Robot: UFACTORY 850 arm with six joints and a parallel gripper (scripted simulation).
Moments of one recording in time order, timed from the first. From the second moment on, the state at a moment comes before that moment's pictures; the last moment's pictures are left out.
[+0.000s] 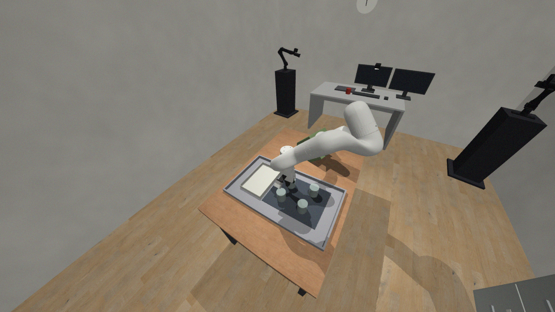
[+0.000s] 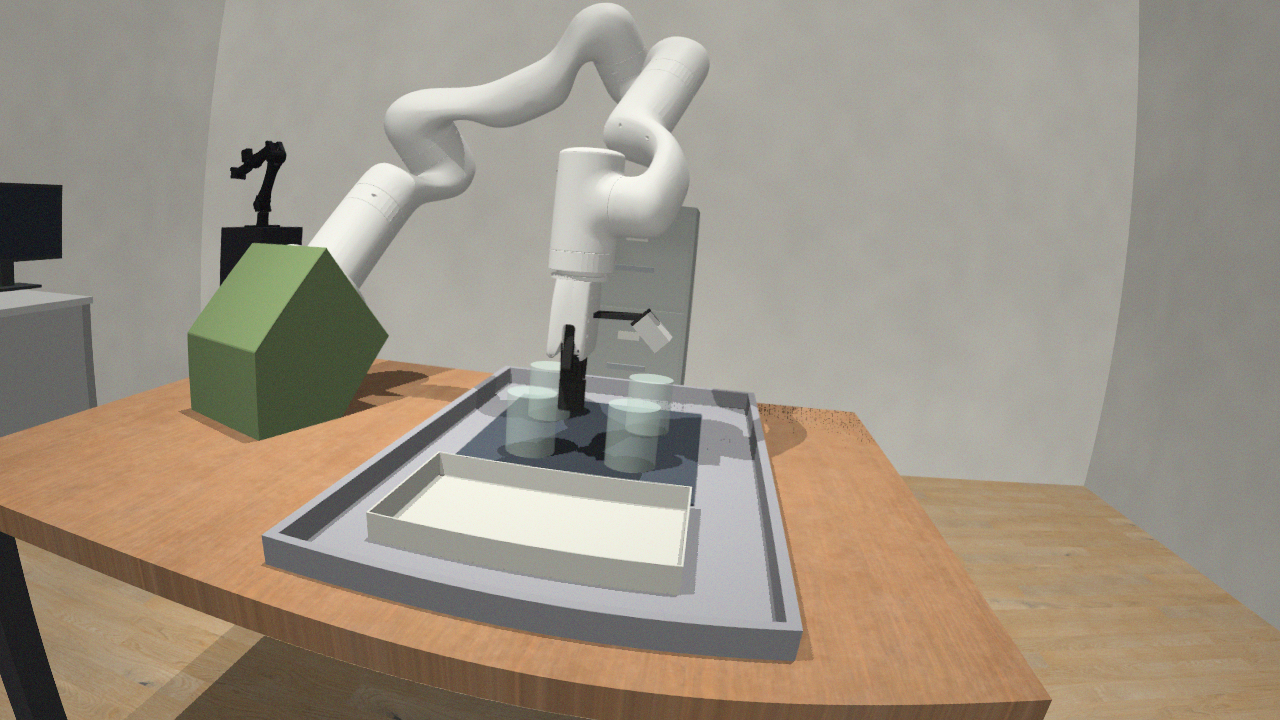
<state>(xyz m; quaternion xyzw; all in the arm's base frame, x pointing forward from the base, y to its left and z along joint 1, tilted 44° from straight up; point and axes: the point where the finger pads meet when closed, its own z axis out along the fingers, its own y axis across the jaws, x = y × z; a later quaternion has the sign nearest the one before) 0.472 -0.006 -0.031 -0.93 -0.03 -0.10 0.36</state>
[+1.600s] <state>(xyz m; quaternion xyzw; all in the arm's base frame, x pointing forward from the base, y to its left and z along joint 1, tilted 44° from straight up) 0.466 -0.006 -0.032 -0.93 -0.03 -0.10 0.36</state>
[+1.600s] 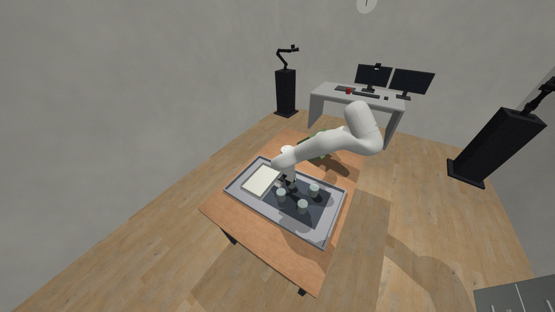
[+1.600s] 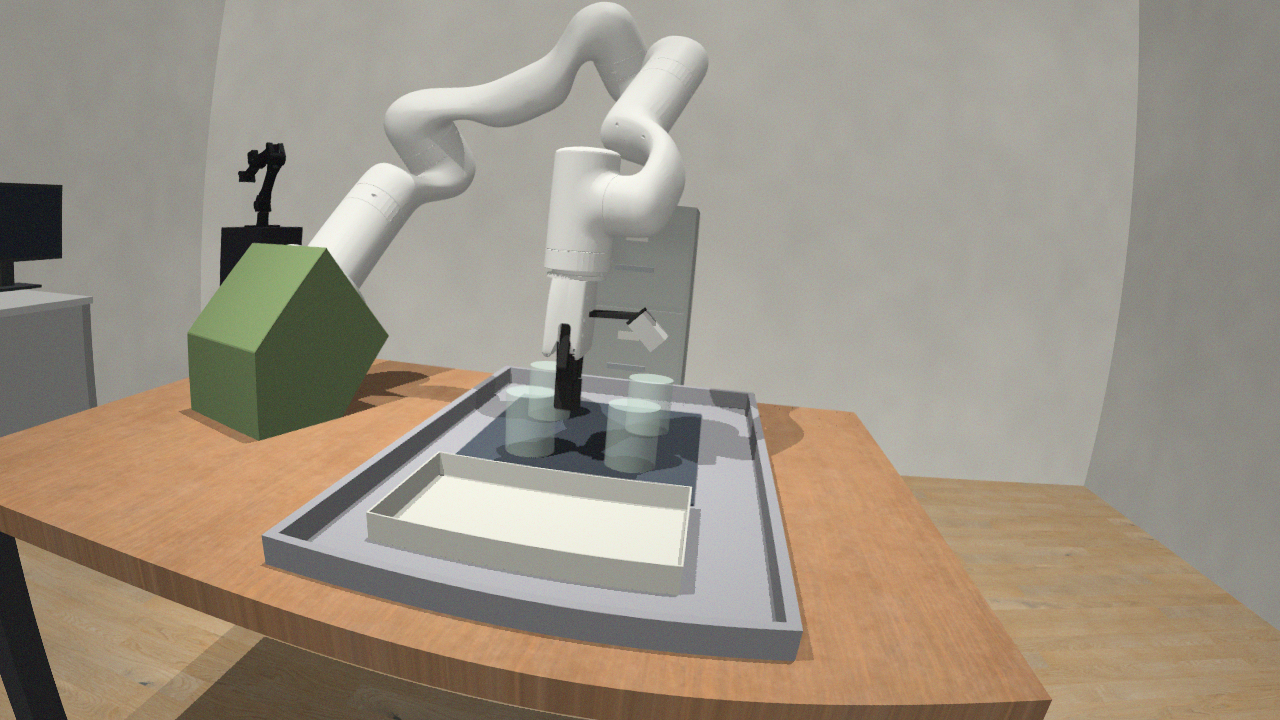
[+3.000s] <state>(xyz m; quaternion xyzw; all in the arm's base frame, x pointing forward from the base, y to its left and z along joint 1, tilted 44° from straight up) 0.461 -0.008 -0.030 -0.93 -0.03 -0.10 0.36</state>
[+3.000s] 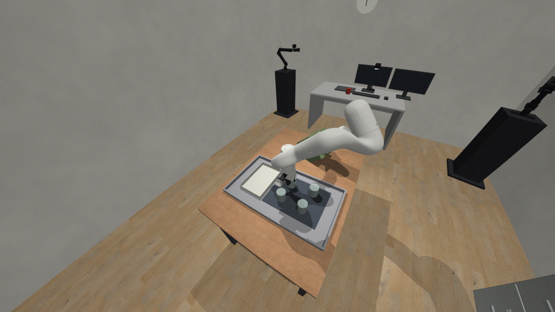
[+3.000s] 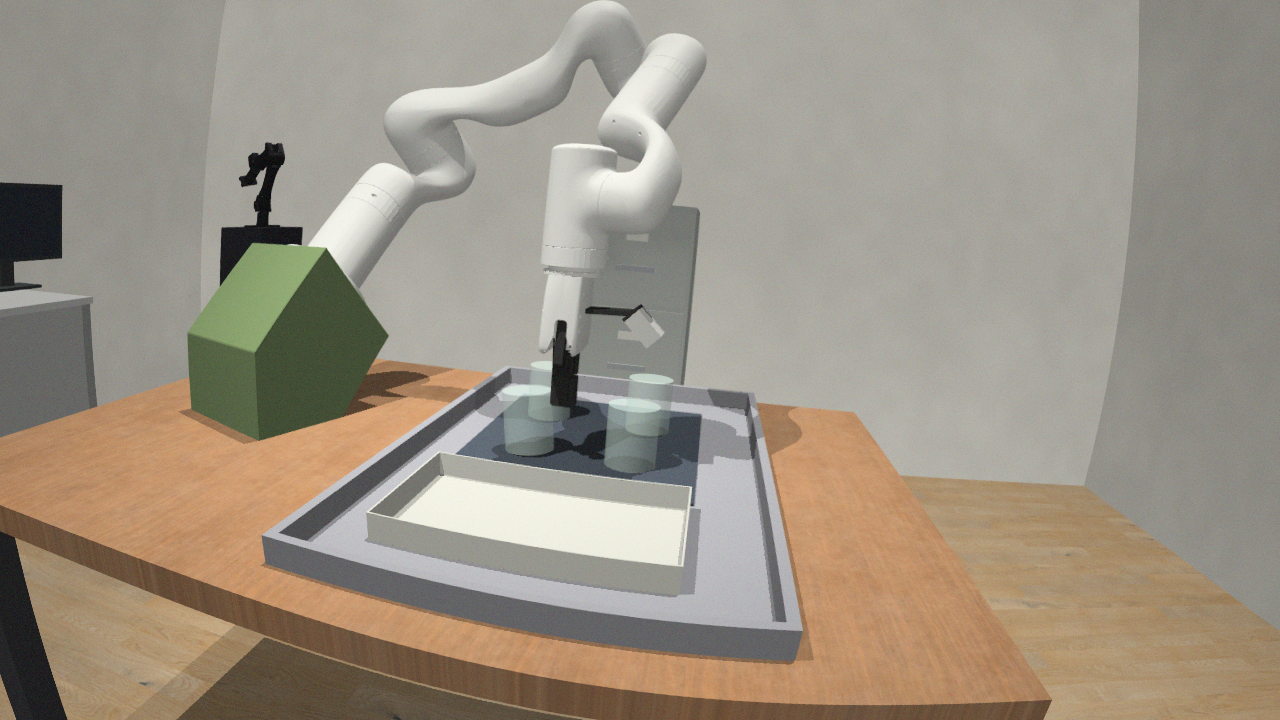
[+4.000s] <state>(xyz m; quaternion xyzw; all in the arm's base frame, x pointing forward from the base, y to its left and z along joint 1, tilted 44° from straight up) 0.457 -0.010 -0.029 -0.93 -0.03 -0.10 0.36</state>
